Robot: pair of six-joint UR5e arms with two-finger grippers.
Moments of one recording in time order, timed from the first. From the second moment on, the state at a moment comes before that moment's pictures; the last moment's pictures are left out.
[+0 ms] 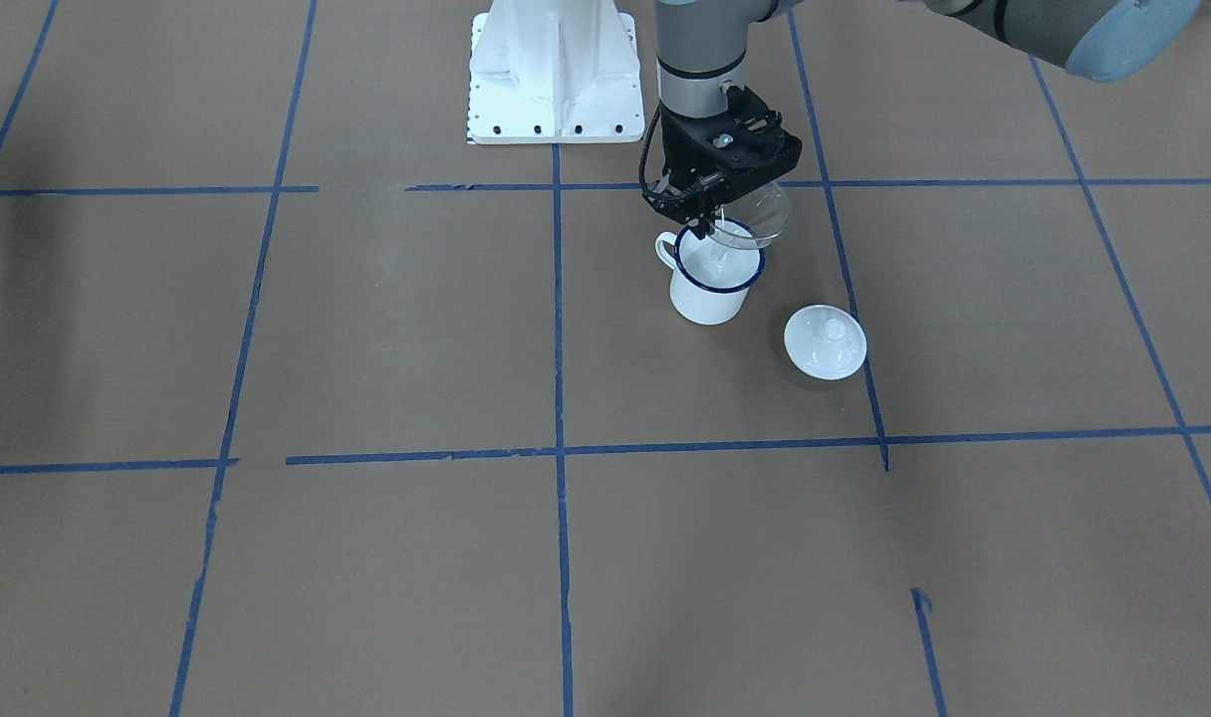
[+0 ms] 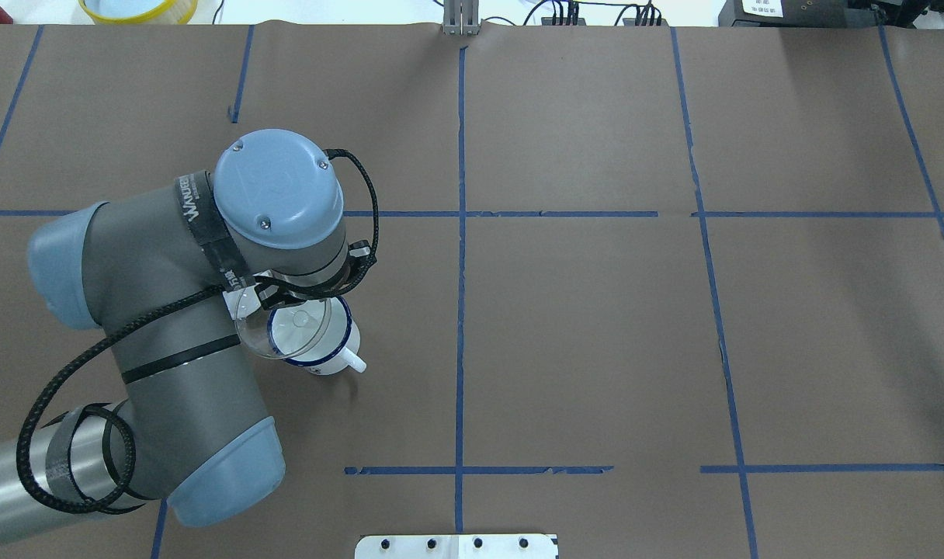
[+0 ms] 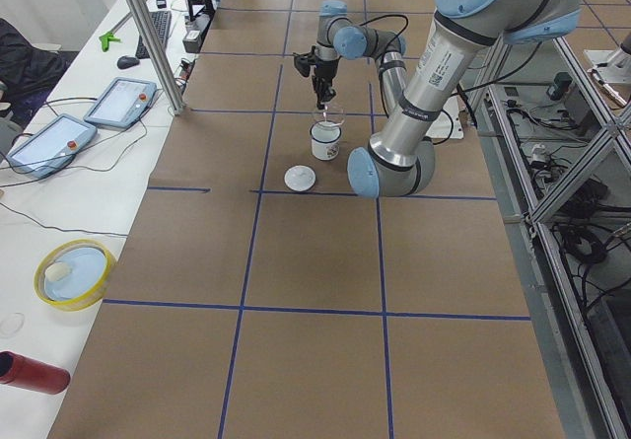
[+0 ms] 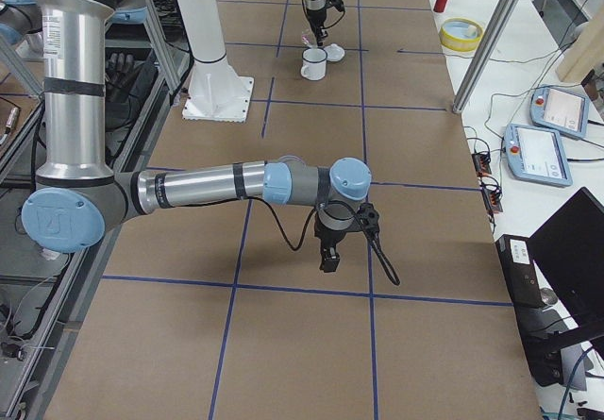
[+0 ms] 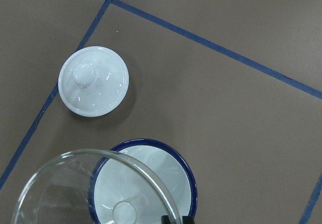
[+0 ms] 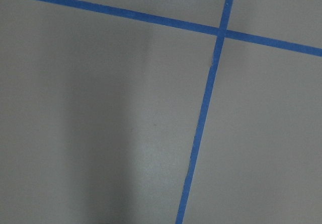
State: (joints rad) left arm -0.53 -2.26 -1.96 -1.12 -1.76 -1.64; right arm 1.45 -1.63 1.79 -1.79 2.31 -0.13
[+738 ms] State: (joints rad) left arm -0.52 -2.25 -1.99 -1.15 -1.71 -1.62; right arm 1.45 -1.63 1.79 -1.79 2.31 -0.13
